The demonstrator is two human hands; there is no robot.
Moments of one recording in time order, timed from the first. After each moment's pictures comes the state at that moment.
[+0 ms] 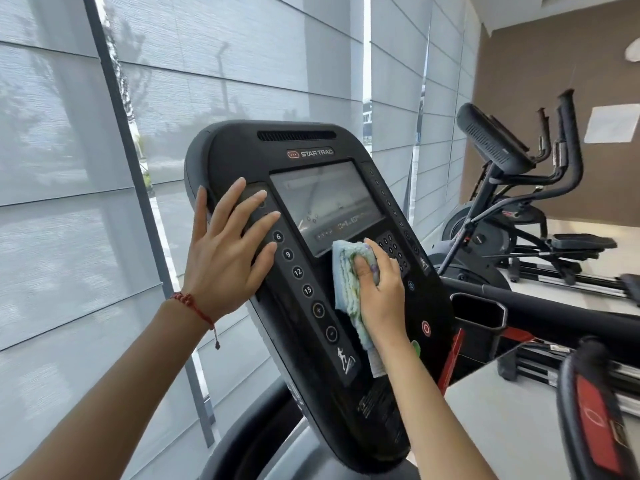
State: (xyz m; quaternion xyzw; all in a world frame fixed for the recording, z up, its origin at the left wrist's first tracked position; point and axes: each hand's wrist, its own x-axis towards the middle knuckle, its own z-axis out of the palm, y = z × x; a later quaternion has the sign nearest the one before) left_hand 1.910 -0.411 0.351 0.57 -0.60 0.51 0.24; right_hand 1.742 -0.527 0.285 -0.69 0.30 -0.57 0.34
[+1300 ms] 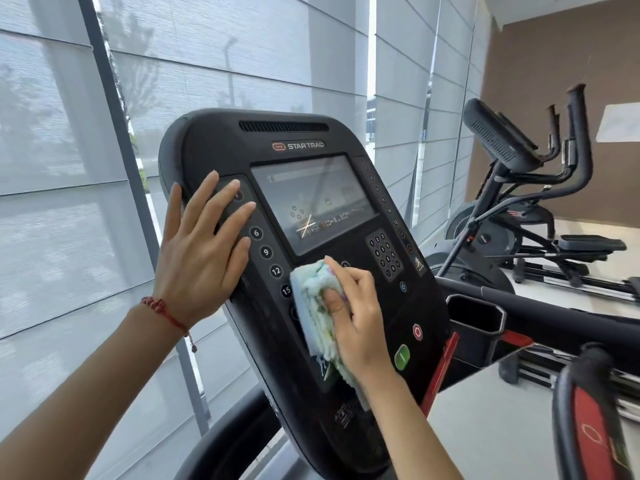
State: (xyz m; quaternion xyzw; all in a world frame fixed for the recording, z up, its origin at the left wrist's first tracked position) left_hand 1.899 -0.408 0.348 0.60 -0.58 0.50 0.23; right_hand 1.737 -0.523 0.251 -0.75 0.13 -0.58 0.28
